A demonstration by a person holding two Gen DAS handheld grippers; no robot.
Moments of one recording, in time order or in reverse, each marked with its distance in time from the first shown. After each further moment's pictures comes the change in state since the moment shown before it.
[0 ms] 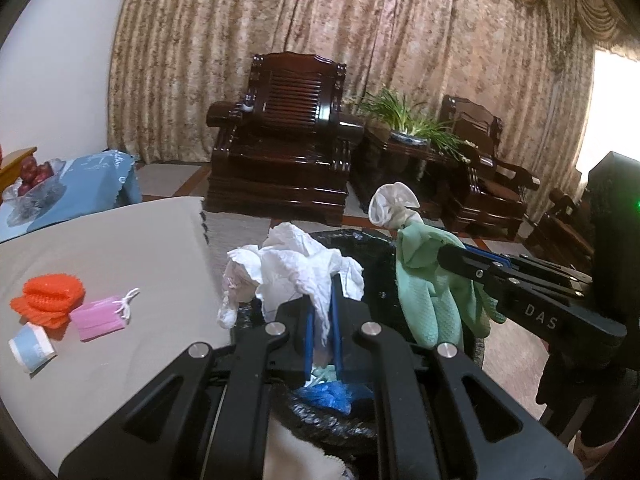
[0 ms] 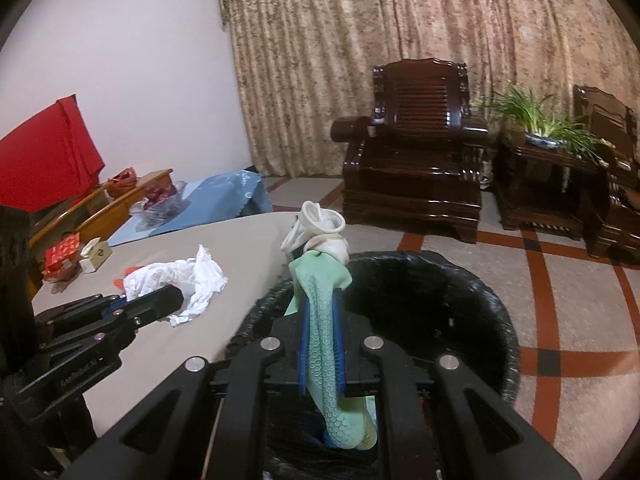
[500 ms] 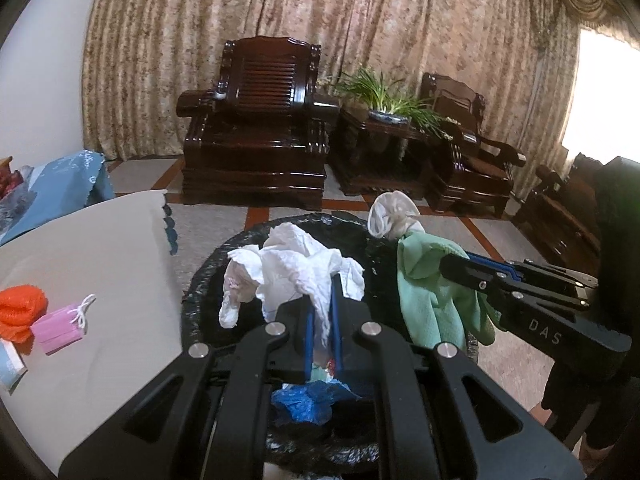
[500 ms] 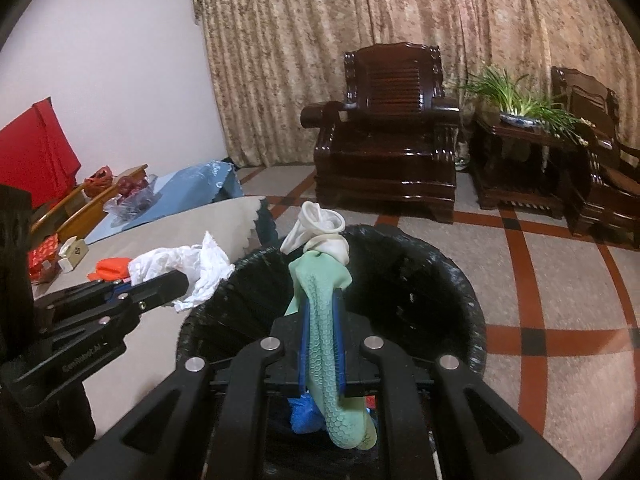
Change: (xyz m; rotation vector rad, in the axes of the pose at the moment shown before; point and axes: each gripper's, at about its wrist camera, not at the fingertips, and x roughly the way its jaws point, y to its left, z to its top) left arm 0.049 -0.027 -0.007 0.054 0.059 -0.057; right arm 0.006 -0.047 -0.020 0.047 0.048 -0.069
